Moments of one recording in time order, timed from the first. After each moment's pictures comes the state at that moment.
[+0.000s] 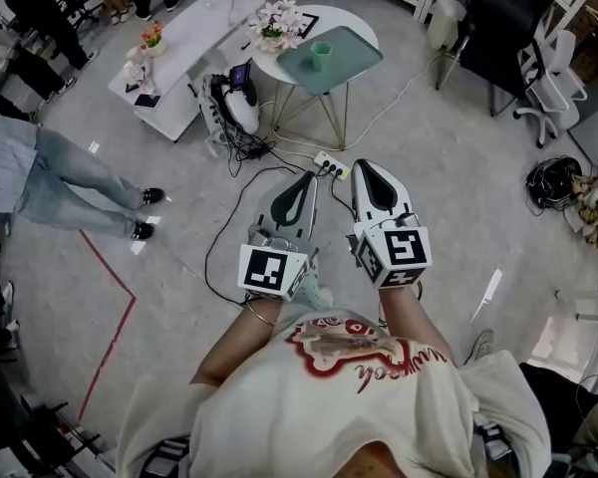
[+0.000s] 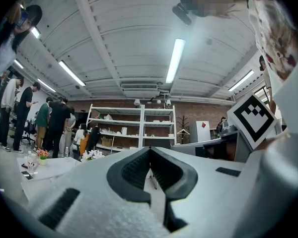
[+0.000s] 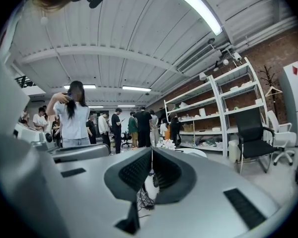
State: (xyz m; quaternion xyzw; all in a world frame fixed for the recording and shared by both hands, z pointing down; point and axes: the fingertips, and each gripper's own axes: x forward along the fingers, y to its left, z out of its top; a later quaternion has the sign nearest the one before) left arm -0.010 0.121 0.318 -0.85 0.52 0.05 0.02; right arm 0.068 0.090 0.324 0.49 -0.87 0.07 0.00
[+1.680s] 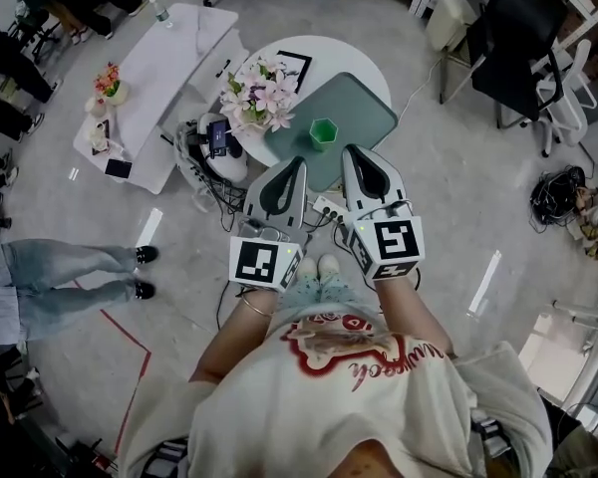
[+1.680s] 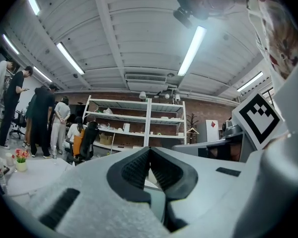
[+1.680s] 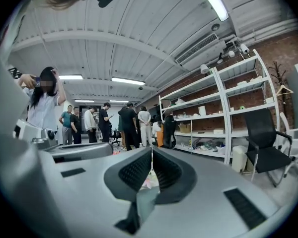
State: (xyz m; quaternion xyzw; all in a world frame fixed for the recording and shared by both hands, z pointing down) left arm -0.084 -0.259 0.324 -0.86 0.51 0.05 0.00; right arm -0.006 -0.280 0.330 0.51 -0.86 0.06 0.02
